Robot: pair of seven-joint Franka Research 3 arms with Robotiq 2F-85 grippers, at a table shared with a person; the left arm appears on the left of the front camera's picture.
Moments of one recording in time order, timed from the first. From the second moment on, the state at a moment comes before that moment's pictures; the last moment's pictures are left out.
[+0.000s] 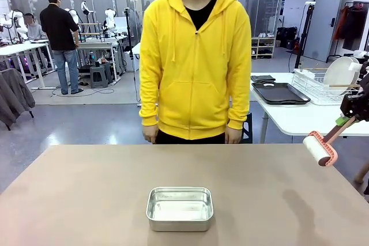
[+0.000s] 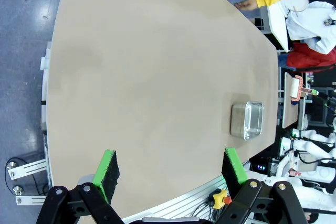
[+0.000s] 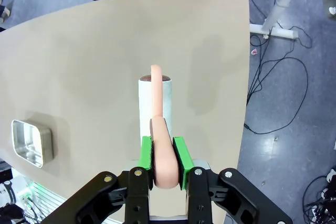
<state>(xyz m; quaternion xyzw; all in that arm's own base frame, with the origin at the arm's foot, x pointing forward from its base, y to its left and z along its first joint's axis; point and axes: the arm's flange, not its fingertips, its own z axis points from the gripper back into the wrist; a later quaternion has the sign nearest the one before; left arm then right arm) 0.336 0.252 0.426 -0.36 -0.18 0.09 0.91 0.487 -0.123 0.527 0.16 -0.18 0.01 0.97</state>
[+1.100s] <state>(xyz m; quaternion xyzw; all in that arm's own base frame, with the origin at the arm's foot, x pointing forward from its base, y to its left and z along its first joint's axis) 0.336 0.253 0.426 -0.36 -0.18 0.09 0.91 0.481 0.150 0.615 0.11 -0.19 0.43 0.88</state>
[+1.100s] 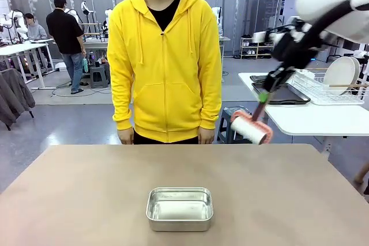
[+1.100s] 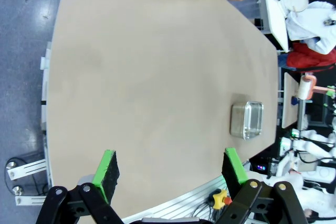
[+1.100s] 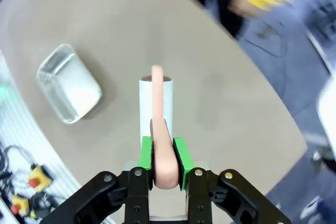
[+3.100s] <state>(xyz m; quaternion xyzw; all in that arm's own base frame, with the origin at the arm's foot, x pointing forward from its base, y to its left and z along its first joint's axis) 0.336 0.253 0.426 -0.36 -0.18 0.09 0.91 0.469 0.401 0.459 0.10 -0.02 0.63 0.77</state>
